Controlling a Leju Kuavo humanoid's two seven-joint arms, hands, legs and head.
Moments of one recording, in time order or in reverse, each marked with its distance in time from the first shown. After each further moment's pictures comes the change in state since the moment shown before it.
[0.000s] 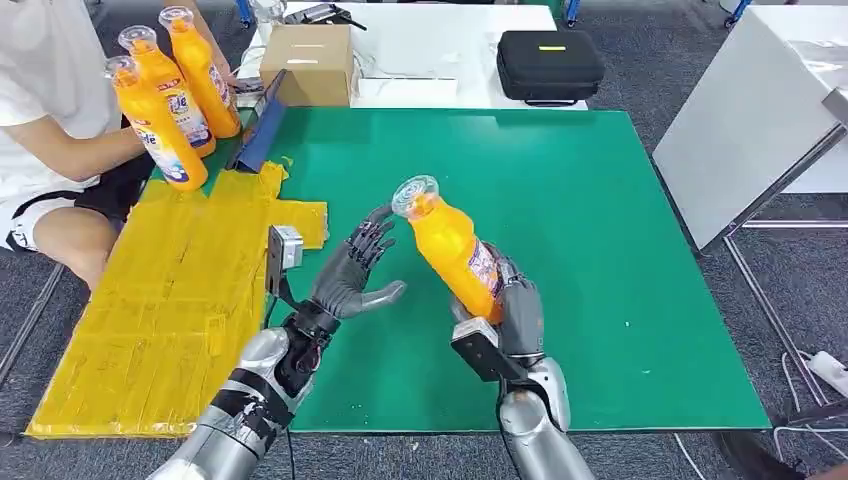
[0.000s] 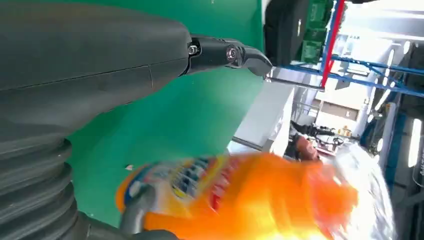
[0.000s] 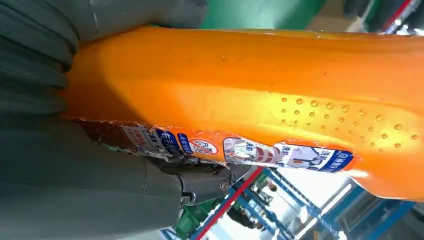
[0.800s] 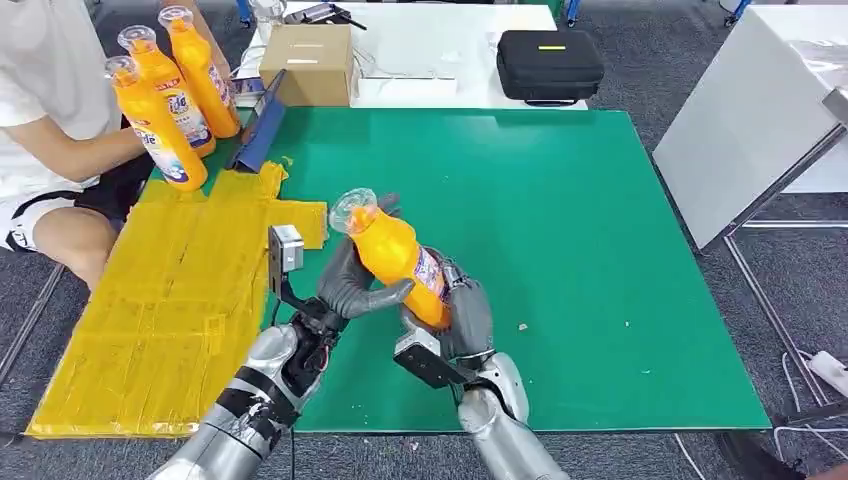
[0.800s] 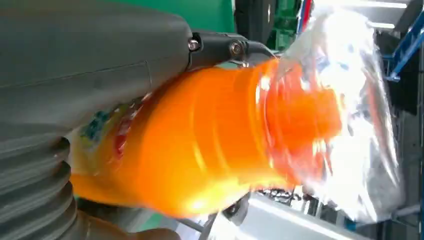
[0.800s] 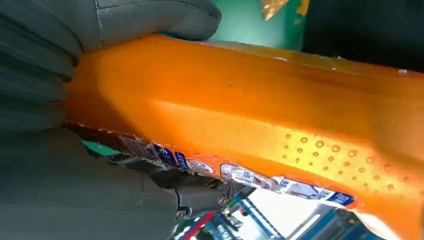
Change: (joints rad) left arm -0.012 0.000 -0.077 -0.033 -0.003 0.006 -0.048; right arm -0.091 0.087 0.113 0.219 0.050 -0.024 -0.074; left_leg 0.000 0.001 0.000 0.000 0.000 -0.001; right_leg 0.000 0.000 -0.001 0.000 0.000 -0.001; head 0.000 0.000
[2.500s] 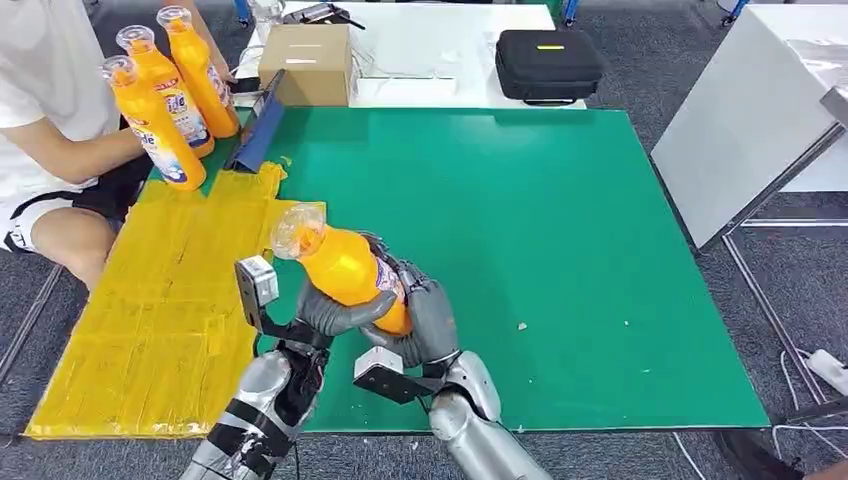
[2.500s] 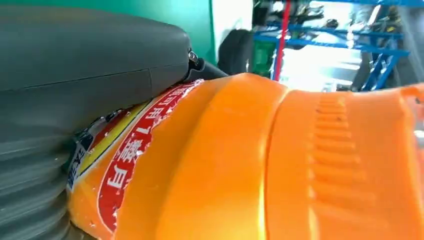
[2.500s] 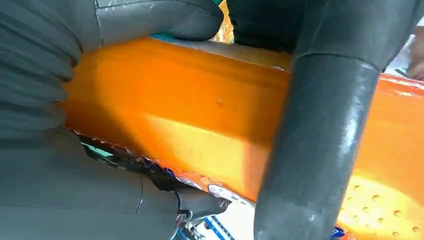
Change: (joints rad) left arm 0.157 0.001 0.029 -0.197 -0.104 0.249 -0.130; right arm -0.018 0.021 0.179 0.006 -0.060 -0.012 -0.006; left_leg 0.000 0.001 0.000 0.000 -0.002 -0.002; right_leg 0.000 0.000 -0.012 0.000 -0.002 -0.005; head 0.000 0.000
